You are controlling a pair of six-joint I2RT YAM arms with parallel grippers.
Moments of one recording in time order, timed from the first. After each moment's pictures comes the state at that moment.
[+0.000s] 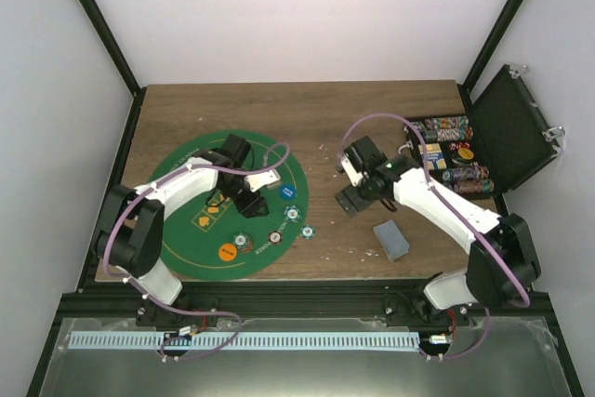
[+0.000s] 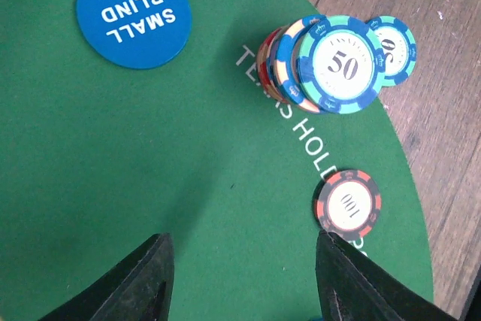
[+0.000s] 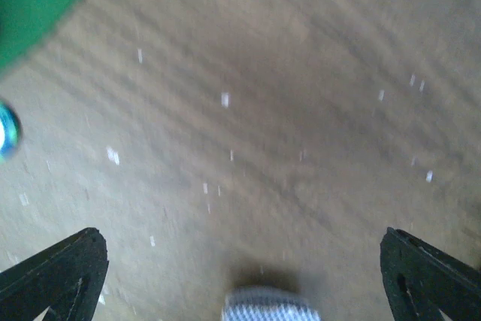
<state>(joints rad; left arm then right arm) -0.45 1.64 1.05 -0.76 0.43 0.56 0.57 1.42 1.08 -0.82 0.10 -0.06</state>
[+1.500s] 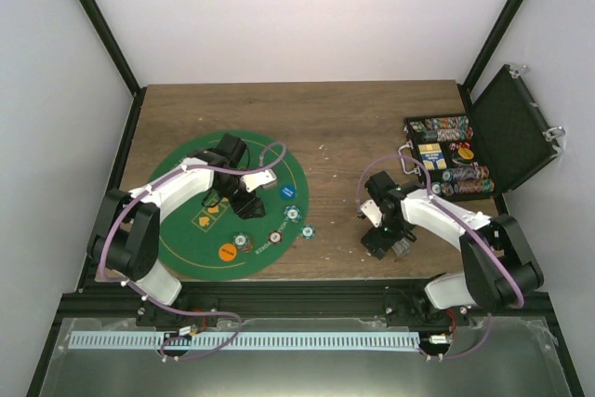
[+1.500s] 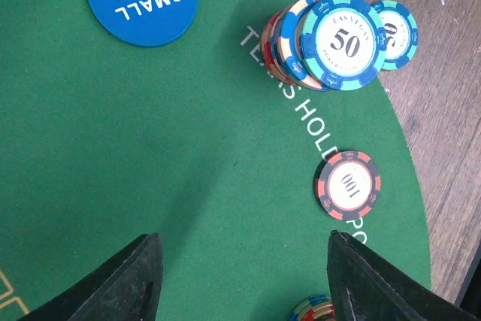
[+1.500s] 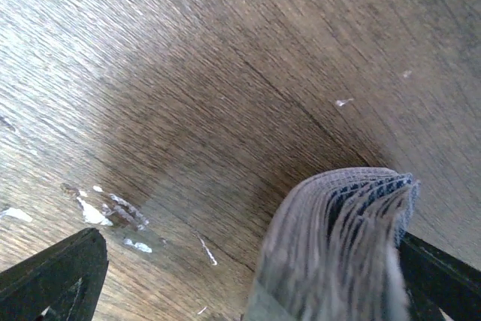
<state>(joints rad) -0.42 1.60 1.04 -0.80 0.42 0.58 0.45 1.38 0.70 -0.88 0.02 -0.29</state>
